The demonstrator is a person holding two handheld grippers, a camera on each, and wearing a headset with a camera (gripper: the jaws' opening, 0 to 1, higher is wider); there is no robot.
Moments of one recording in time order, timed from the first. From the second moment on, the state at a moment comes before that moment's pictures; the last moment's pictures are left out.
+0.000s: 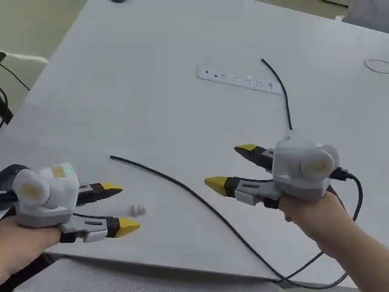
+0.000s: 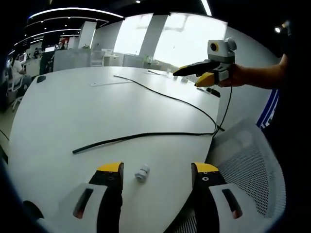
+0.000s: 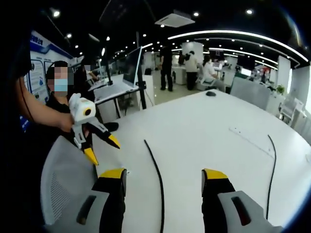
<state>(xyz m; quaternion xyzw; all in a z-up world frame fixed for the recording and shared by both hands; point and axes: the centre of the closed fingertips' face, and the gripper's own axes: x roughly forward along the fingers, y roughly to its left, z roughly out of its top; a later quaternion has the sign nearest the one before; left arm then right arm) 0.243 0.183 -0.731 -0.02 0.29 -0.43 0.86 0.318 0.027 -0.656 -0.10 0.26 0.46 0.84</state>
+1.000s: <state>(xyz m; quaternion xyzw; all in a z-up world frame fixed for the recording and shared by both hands) 0.216 0.192 -0.706 -0.02 0.29 -0.41 0.86 0.226 -0.060 -0.700 -0.05 0.29 0.42 0.86</state>
